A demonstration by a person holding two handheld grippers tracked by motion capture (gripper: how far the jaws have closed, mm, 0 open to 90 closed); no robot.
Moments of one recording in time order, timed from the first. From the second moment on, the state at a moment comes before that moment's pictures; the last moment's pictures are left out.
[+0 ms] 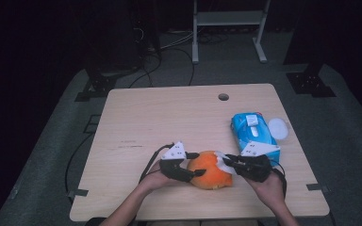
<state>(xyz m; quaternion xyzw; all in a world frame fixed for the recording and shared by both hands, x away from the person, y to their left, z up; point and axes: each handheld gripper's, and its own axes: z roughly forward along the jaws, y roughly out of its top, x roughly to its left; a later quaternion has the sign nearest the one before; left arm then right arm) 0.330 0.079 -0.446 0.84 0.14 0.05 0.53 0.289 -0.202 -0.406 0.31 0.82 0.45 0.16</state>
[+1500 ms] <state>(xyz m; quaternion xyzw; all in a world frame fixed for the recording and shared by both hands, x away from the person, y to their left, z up) 0.333 0.085 -0.446 0.84 0.12 0.04 0.52 0.285 -0.196 -0.406 0.29 0.83 0.45 0.16</state>
